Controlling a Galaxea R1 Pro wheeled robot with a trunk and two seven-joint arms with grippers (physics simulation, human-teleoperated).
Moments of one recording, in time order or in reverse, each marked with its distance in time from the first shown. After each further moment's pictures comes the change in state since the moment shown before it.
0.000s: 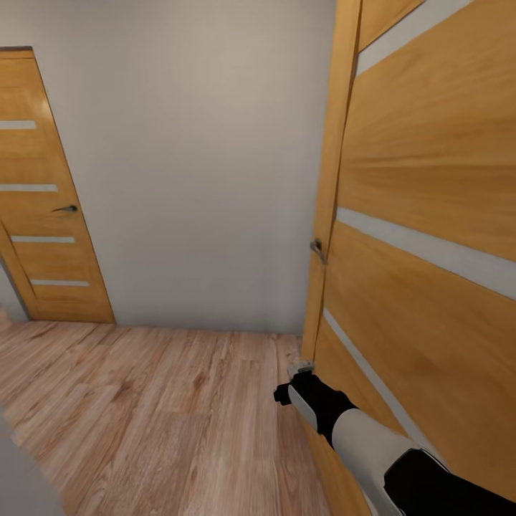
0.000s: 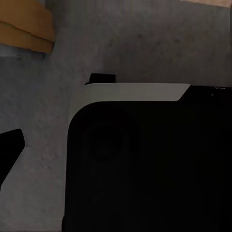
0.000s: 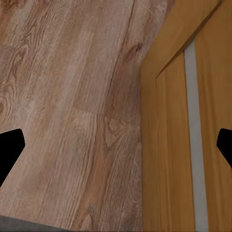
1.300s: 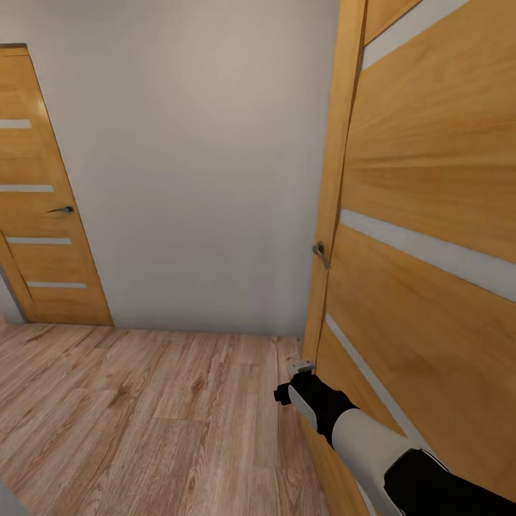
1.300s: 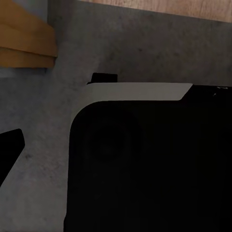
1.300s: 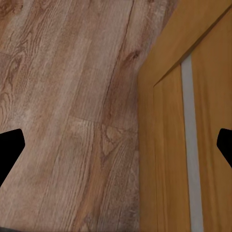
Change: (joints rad) left arm 0.000 0.000 0.000 0.002 -0.002 -0.001 0.007; right arm 0.000 0.000 0.000 -0.002 0.002 0.002 -0.004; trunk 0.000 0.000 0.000
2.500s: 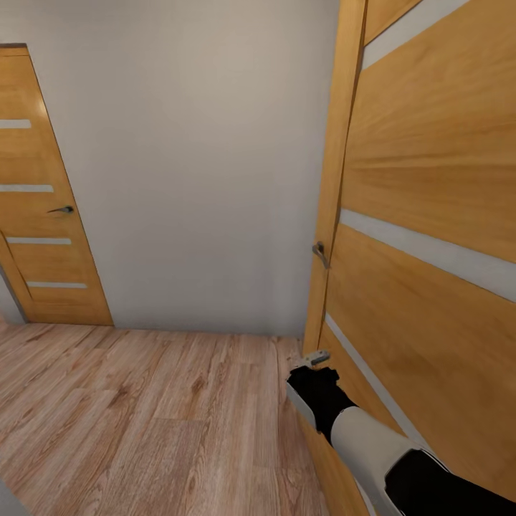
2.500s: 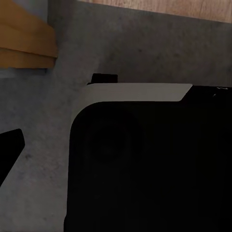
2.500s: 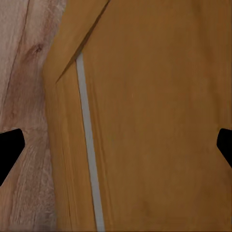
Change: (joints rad) left arm 0.000 0.000 0.000 -0.001 0.000 0.000 0.001; right arm -0.001 0.000 0.023 -0.050 0.052 0.110 -0.386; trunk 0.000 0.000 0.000
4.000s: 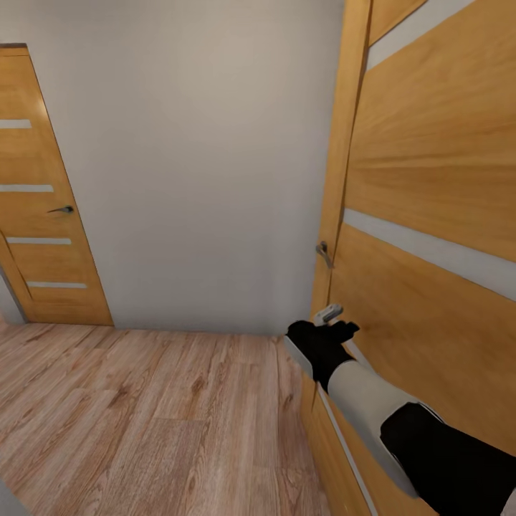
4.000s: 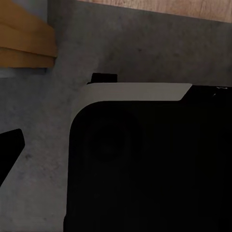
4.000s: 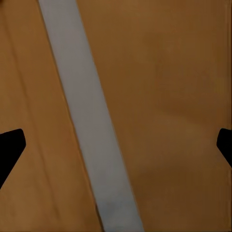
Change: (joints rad) left arm 0.000 0.000 0.000 0.001 0.000 0.000 -0.001; right arm -0.188 0.000 -0.002 -0.020 -0.024 0.237 -0.354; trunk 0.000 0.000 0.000
